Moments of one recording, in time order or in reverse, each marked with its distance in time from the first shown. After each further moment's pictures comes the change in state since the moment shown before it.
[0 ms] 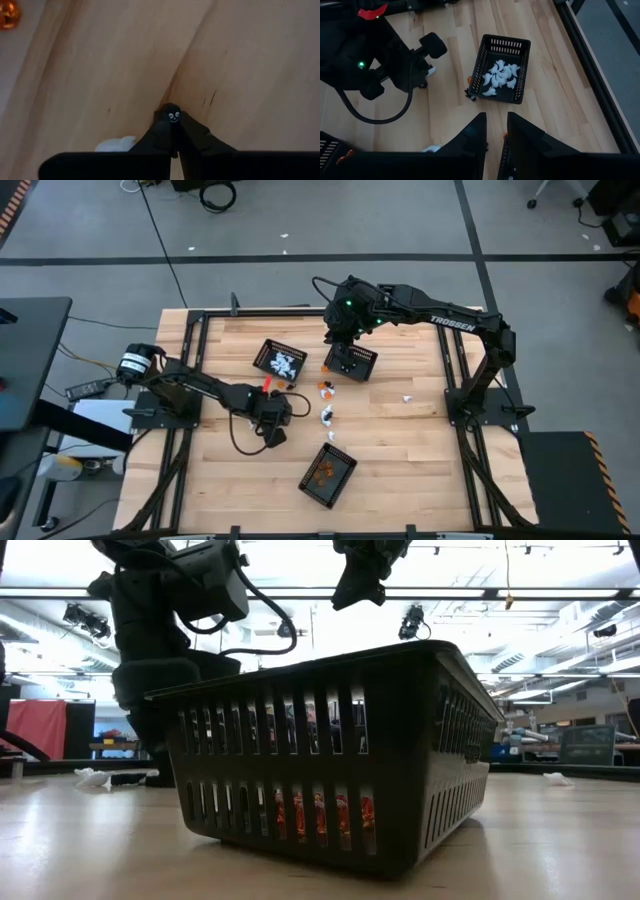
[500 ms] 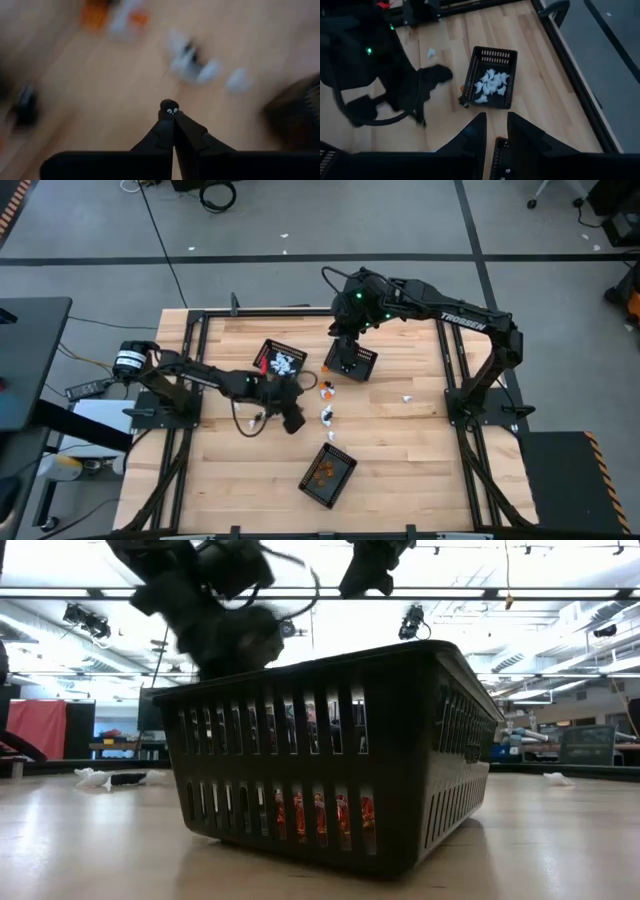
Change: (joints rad) left arm 0.134 -0.072 0.003 0.381 0.061 0.034; right arm -0.020 -0.056 0.000 0.000 0.016 0.006
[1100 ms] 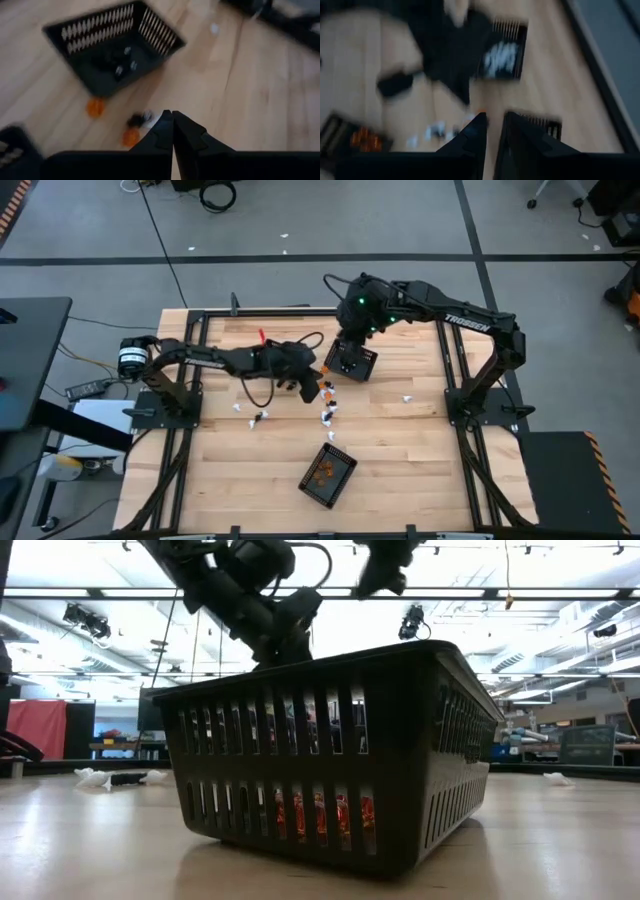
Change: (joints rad) left arm 0.202 0.016 0.137 0.125 0.013 0.234; right arm 0.027 -0.022 -0.003 -0.135 -0.006 0.011
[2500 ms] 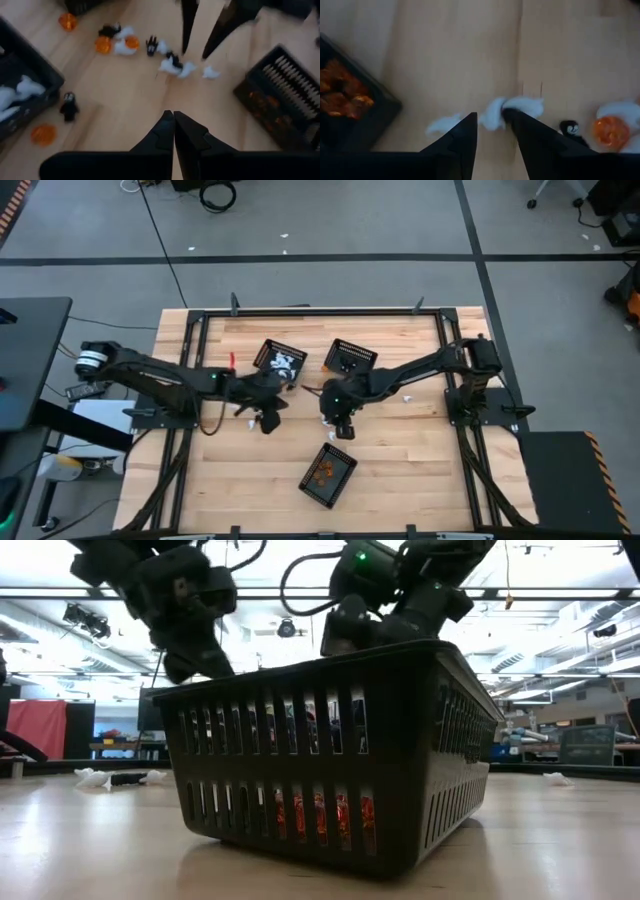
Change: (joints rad) left arm -0.243 -0.364 -0.296 -0.164 -0.072 -0.095; right arm 0.319 0.231 -0.643 0.753 0.004 0.039
